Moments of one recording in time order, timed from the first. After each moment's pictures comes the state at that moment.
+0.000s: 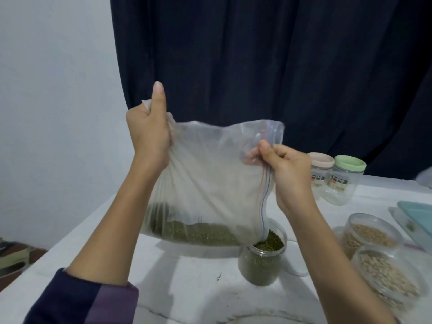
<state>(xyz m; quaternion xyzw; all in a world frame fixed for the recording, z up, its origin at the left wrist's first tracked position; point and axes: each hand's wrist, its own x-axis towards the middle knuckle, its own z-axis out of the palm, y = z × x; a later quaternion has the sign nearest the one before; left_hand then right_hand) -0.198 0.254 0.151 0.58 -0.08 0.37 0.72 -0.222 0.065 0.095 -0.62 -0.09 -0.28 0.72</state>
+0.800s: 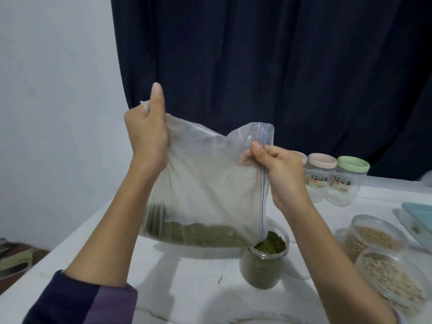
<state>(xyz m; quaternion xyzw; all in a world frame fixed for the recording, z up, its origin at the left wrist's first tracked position) -0.194 0.258 0.152 0.59 -0.05 0.39 0.70 -0.209 0.068 0.095 -0.62 -0.10 -0.25 0.74</state>
